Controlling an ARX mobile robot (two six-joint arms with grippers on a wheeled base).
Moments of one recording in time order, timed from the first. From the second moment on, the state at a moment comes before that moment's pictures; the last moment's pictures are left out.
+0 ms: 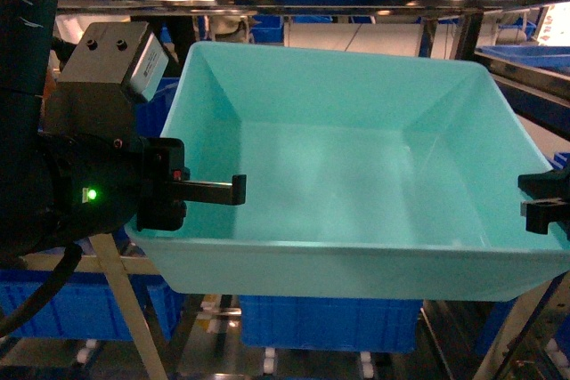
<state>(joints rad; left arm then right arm) -0.37 1.64 0.66 0.45 -0.16 -0.12 0.05 1.70 0.58 0.71 -0.20 -0.02</state>
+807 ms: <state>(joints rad) -0.43 1.86 0.72 0.47 -0.18 -0.14 0.08 1.88 0.61 0.82 -0.15 -0.08</state>
